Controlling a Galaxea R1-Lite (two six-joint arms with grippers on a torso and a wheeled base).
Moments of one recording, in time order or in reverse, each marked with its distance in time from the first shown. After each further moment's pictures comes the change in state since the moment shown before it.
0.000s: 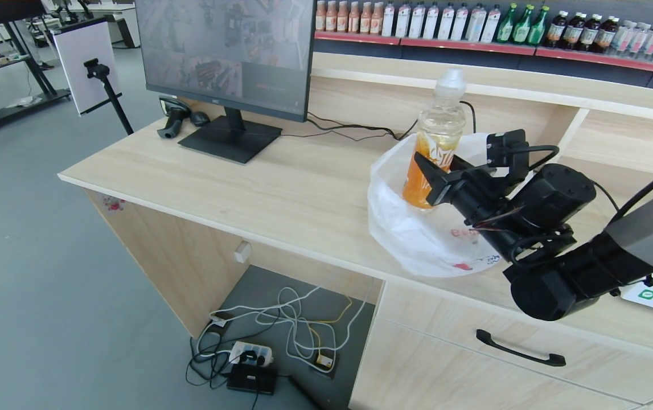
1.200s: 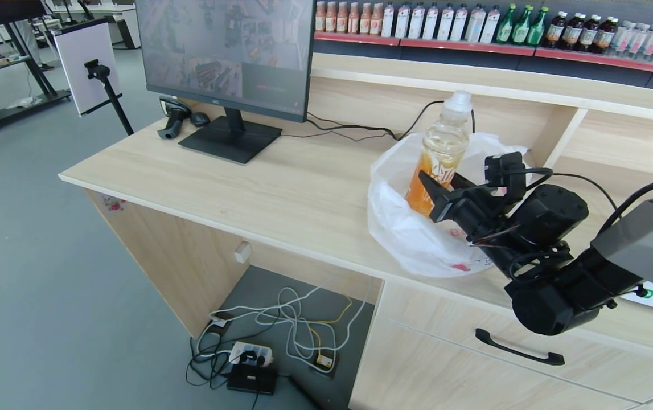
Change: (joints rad) left arm 0.000 0.000 0.000 0.000 0.000 0.001; right arm -0.027 0.050 0.077 -0.046 -0.022 0.002
